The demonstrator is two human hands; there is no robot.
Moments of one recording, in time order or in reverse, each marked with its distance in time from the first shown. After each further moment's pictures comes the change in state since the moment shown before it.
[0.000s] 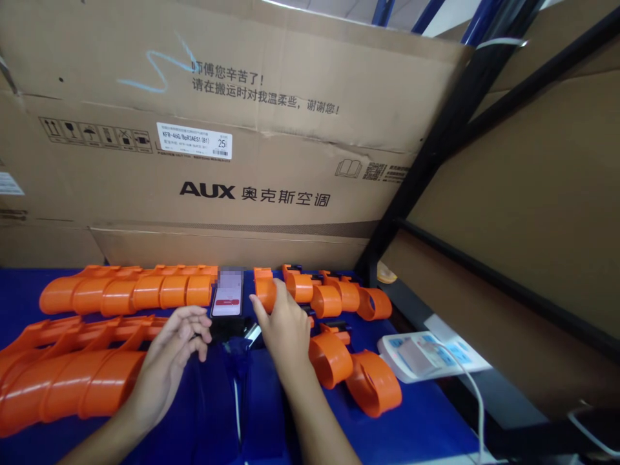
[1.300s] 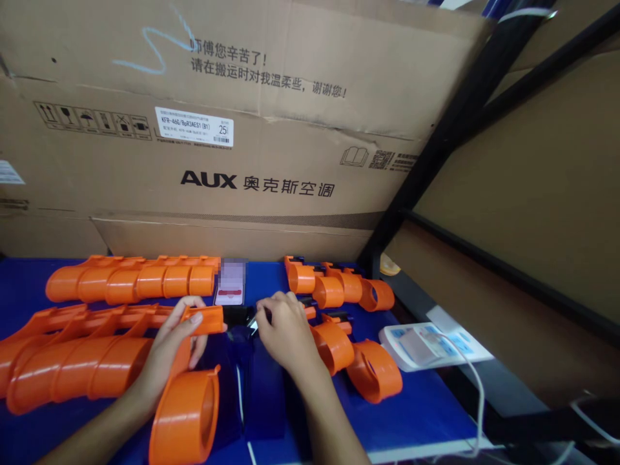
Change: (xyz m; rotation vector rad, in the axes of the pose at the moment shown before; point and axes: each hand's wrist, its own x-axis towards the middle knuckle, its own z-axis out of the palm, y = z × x) left_hand -0.001 -0.003 -0.001 0.052 -0.042 -0.137; right_hand -0.012 0.008 -0.015 0.302 -0.246 -0.247
